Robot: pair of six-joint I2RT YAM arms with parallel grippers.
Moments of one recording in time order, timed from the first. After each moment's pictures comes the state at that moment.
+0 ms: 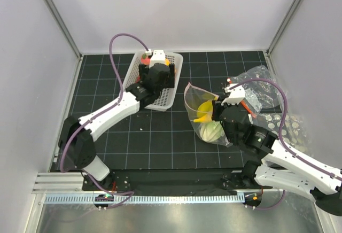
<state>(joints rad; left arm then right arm) -0.74 1.57 1.32 -0.25 -0.63 -0.33 0.95 0.80 0.80 -0.30 0.78 0.36</state>
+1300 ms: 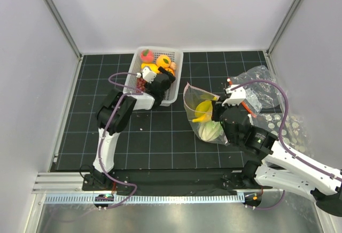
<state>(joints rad) -0.56 2.15 1.28 0.43 -0.53 -1.07 0.95 0.79 0.77 -0.26 0.78 0.38</state>
